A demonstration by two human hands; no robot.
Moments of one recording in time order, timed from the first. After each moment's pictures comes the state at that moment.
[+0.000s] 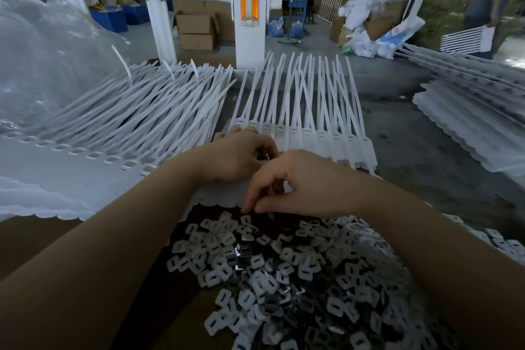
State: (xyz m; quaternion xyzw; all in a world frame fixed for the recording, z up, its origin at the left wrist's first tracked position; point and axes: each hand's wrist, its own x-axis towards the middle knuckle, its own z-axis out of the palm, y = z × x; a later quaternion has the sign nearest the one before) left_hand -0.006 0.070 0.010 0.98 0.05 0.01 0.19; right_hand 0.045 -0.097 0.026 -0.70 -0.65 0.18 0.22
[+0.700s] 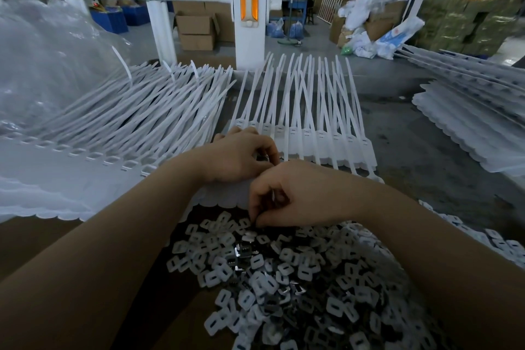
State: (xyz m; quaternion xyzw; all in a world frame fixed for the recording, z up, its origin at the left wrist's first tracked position) left_hand -0.003 0.075 0.005 0.98 0.05 0.02 0.20; right_hand 0.043 -0.096 0.024 -0.71 -0.65 0.20 0.16
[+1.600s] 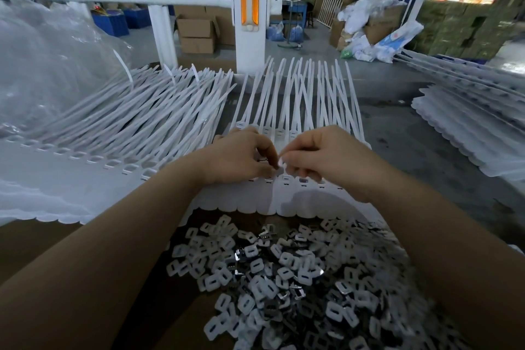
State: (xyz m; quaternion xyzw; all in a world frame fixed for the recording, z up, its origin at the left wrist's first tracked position) left_hand -0.003 0.073 0.008 0.97 0.04 0.04 0.26; right_hand 0.076 -0.106 0.028 -0.78 -0.40 0.20 0.44
